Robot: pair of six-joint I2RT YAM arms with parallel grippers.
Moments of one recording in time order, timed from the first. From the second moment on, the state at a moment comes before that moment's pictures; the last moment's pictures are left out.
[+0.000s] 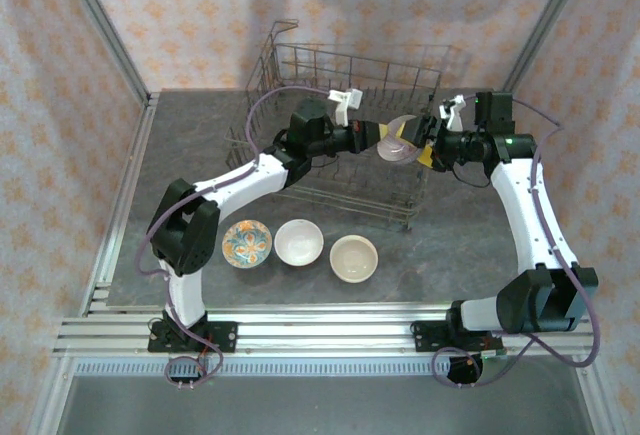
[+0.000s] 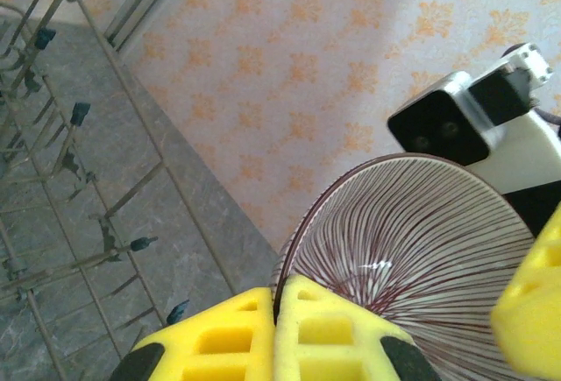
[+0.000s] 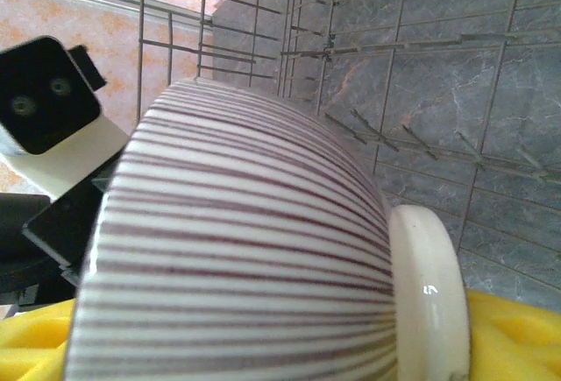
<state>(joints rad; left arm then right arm) -0.60 1.90 1.45 0.34 0.56 -0.75 0.01 1.35 1.36 -0.83 -0.83 0.57</state>
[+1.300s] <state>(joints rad) -0.60 1.95 1.43 0.42 0.56 -0.80 0.00 1.37 1.37 -0.82 -0.82 0.62</state>
